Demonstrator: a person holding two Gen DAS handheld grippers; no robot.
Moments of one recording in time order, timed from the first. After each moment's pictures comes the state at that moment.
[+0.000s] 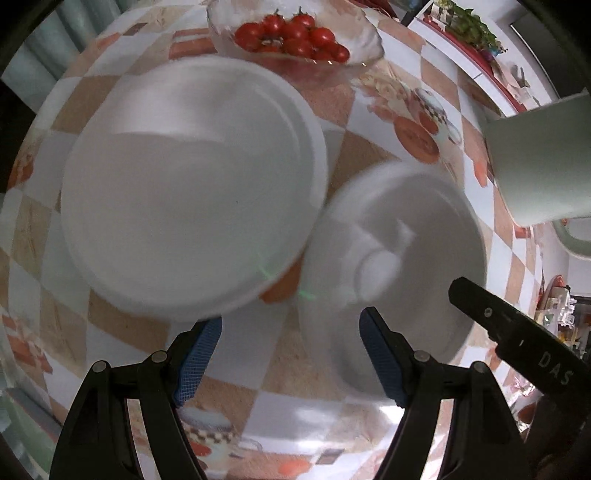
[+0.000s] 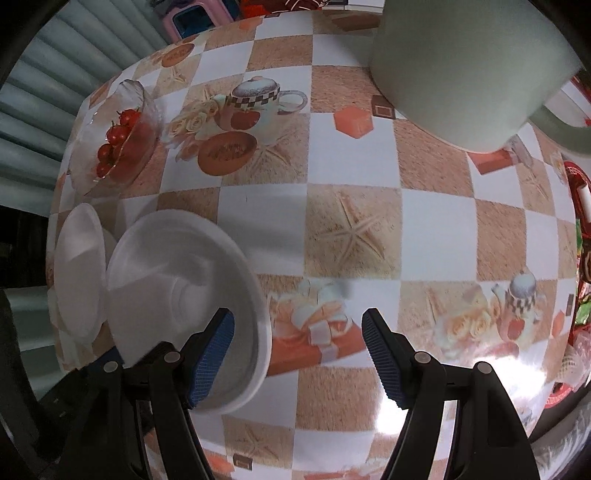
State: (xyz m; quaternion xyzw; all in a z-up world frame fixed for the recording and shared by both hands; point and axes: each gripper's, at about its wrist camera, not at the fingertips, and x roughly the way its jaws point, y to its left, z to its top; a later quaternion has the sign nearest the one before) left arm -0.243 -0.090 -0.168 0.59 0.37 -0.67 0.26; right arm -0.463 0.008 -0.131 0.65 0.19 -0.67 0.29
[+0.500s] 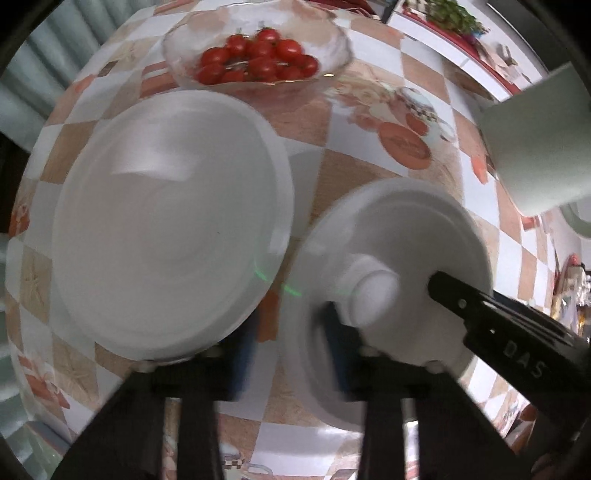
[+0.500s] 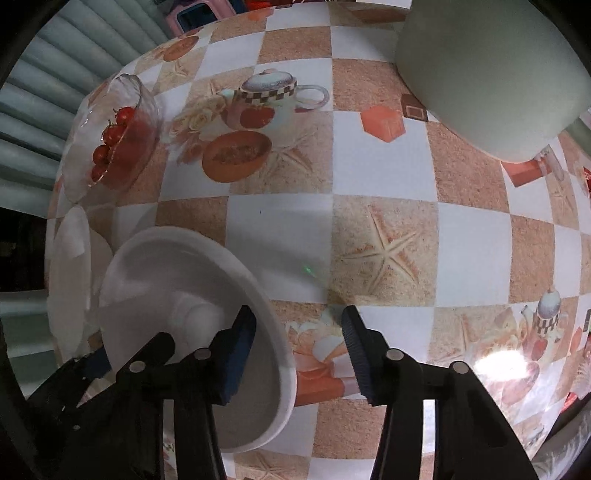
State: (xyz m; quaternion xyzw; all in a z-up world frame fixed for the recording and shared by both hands) left arm -0.265 -0.088 -0.161 0.60 0.32 -0.69 0.24; right arm -0.460 -0.019 -0.152 0.66 0.18 -0.66 0.31
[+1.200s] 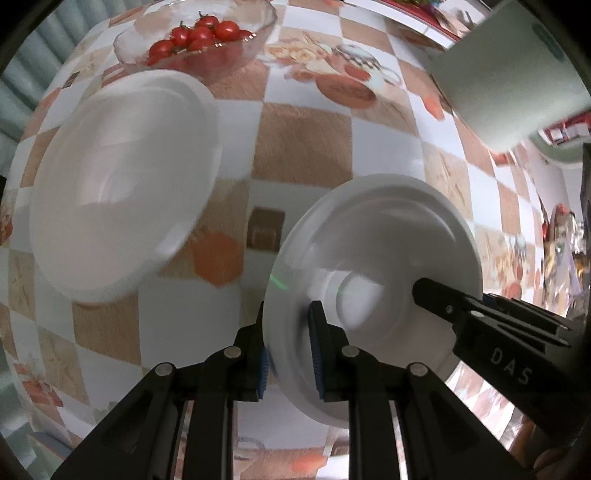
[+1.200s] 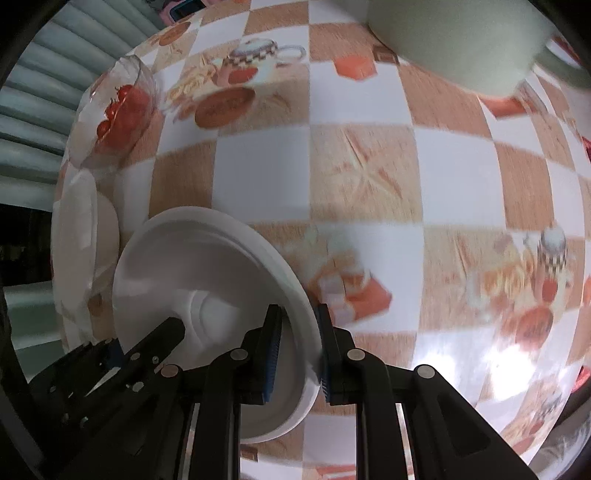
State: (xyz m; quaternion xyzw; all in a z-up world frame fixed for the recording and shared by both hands) left arm -0.268 -0.047 -0.155 0.62 0.28 -0.71 0.19; right arm -0.428 0.021 -0.165 0.69 0.16 -0.65 0.29
